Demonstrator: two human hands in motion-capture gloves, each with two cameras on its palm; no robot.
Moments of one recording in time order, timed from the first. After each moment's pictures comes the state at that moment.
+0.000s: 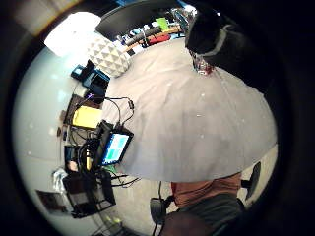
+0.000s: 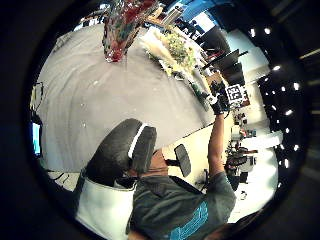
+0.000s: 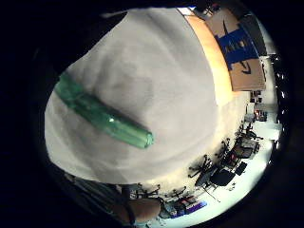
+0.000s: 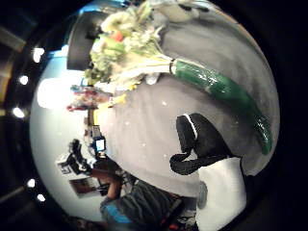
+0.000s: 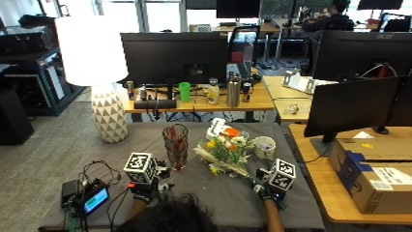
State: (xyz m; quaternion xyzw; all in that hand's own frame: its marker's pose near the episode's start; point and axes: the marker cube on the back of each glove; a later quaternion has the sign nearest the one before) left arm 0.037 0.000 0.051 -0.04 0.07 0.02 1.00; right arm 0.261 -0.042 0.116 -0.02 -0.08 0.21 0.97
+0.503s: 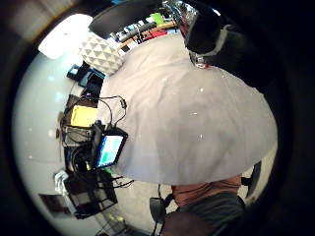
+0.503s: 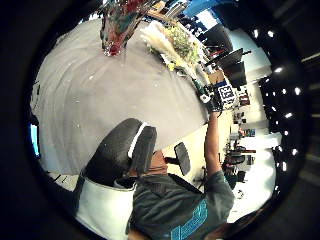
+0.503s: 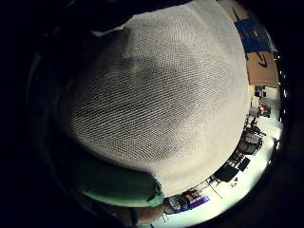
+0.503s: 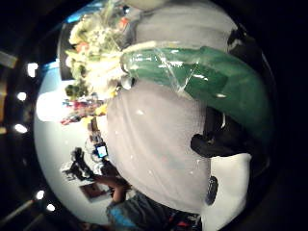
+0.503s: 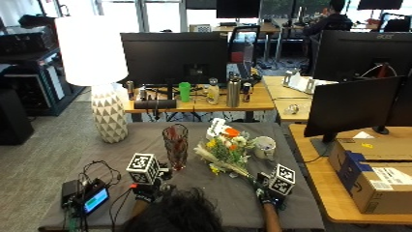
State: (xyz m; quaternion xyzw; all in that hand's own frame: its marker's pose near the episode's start) left arm 0.045 0.001 0.062 -0.07 0.08 0.02 0.99; right arm 0.275 -0.047 0.158 -0.03 -0.10 0.24 0.97
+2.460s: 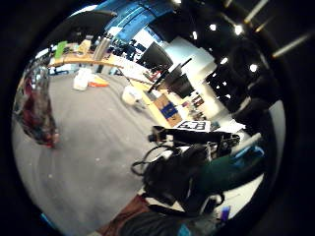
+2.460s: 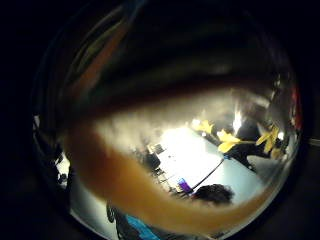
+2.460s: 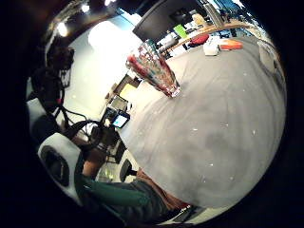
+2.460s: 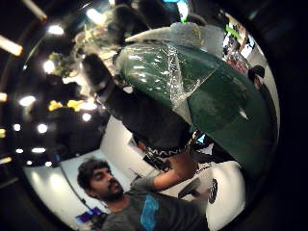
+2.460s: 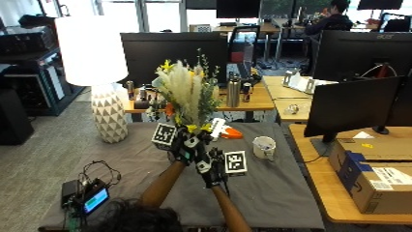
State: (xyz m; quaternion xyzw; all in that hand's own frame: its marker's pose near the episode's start) left arm 0.195 -0.120 -0.085 0.03 0.70 0.17 0.69; right arm -0.021 -0.077 -0.006 0.23 -0.53 -0.14 0.80
